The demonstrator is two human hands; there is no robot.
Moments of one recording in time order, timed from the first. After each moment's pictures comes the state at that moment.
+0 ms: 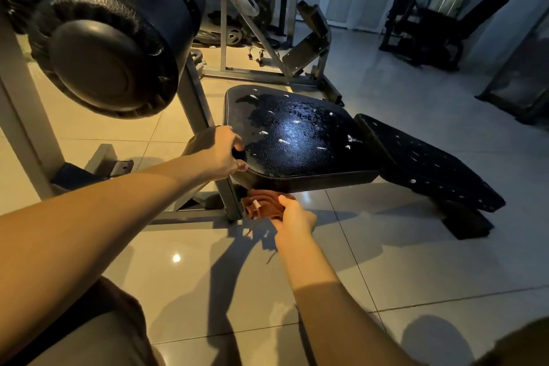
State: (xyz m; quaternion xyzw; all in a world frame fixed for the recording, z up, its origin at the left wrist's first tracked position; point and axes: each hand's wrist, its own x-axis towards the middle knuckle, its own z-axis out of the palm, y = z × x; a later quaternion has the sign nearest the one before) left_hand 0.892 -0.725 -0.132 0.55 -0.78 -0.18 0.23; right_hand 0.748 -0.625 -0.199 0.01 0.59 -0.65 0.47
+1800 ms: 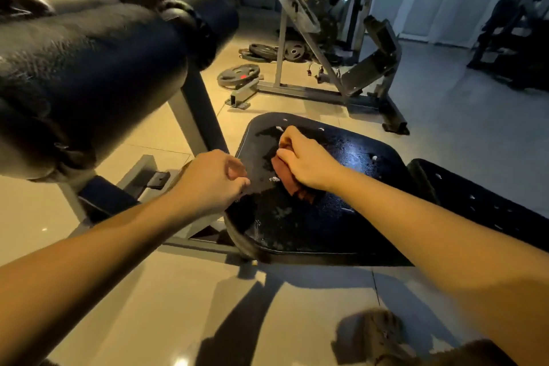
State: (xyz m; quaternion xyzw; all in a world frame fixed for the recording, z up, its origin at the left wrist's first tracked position) left_hand 0.861 -0.729 -0.076 0.67 -0.69 -0.17 0.23; right_hand 0.669 -0.814 -0.081 -0.81 0.52 -0.18 0.19
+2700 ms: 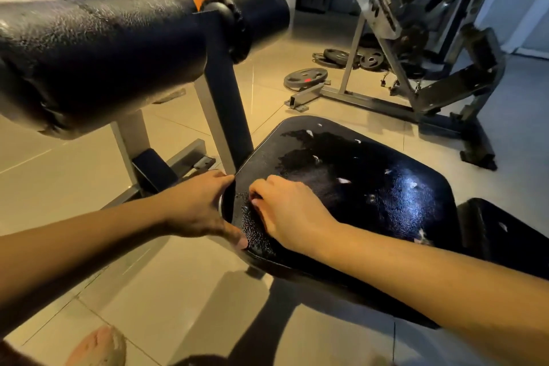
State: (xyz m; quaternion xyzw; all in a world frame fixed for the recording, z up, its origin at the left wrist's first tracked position) left_hand 0.843 -0.695 -0.083 0.72 -0.65 -0.24 0.06; right_hand 0.664 -0.765 -0.109 -0.95 0.28 -0.12 0.04
